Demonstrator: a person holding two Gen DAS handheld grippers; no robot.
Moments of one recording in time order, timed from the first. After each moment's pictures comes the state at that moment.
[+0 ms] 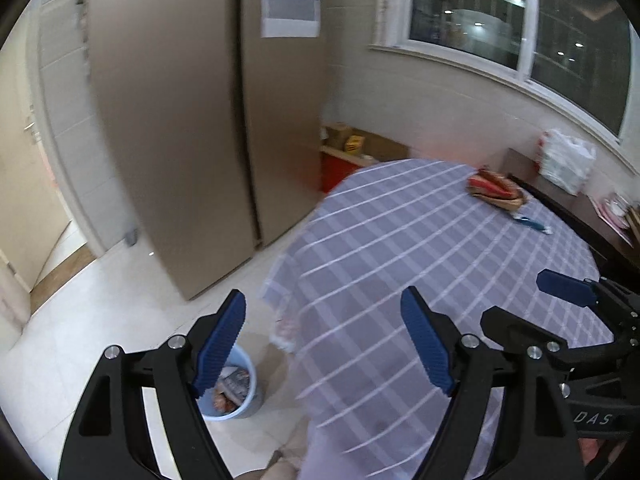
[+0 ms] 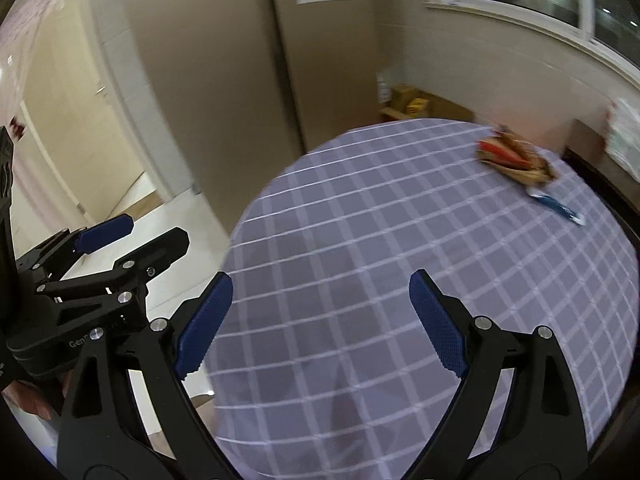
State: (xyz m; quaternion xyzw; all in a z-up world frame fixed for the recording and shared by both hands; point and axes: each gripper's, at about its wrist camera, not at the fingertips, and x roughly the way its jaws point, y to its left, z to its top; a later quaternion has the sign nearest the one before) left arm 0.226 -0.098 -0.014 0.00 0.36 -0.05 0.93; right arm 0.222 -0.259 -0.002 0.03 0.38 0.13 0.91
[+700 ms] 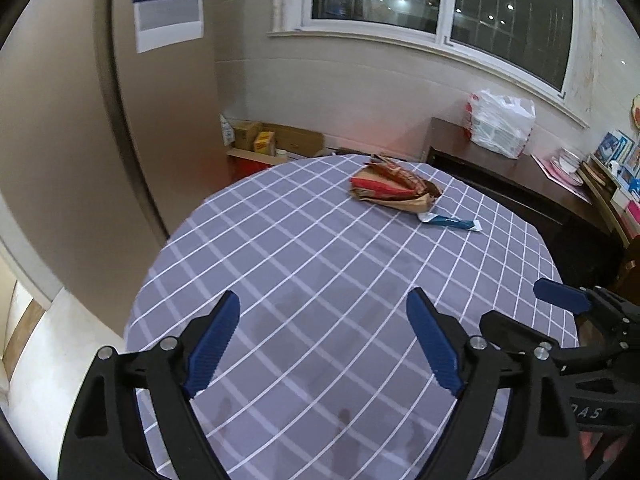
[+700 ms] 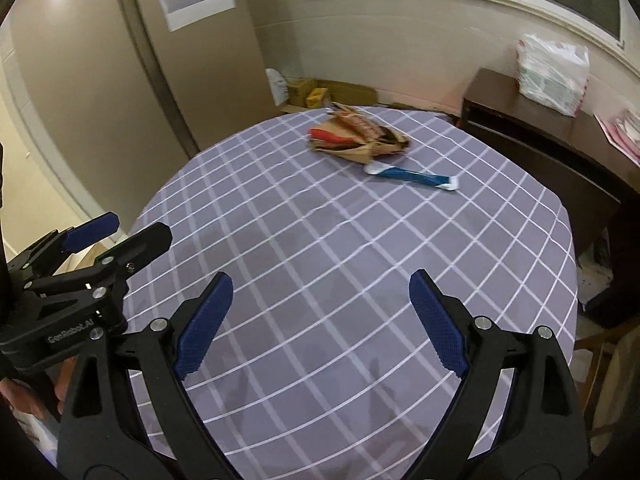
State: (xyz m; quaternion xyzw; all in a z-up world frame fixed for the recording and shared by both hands) left arm 0.296 -0.248 -0.021 0.05 0.38 -0.17 0.91; right arm 0.247 -0.410 -0.010 0.10 0.40 0.00 0.91
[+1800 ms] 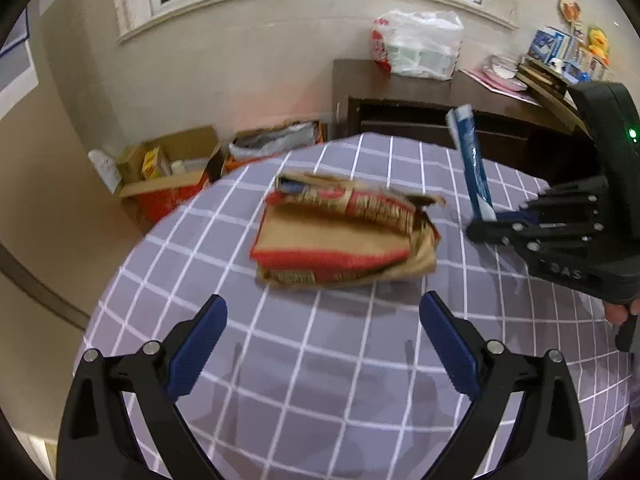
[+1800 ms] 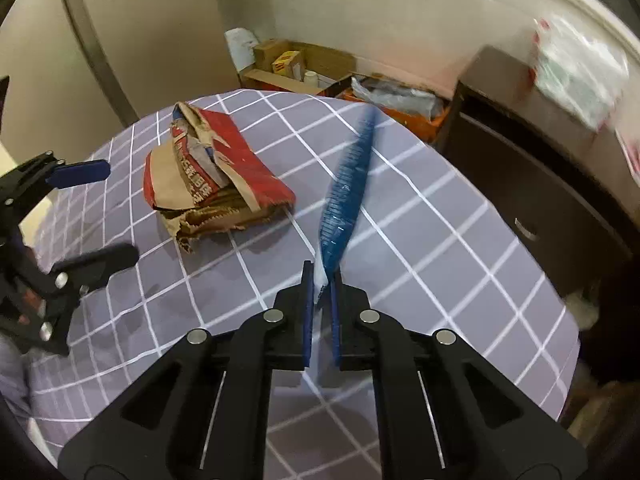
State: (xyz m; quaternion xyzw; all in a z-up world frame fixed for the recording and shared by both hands) left arm 0.455 -0.360 -0.081 0.20 0.39 -0.36 0.82; right arm 0.394 -0.528 -0.071 0.06 0.48 -0.02 0.88
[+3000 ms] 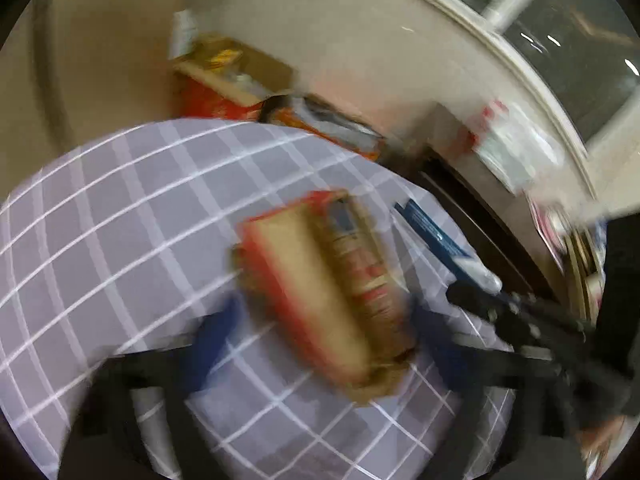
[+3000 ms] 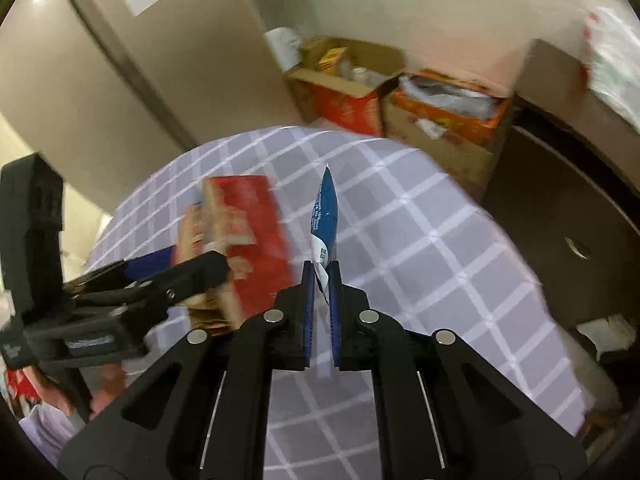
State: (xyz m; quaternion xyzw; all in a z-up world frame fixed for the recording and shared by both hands) left arm 0.478 -0.369 -0.106 -0.09 0.51 -0.23 0.82; right arm 0.451 -0.540 -0.047 0.11 0.49 0.07 0.86
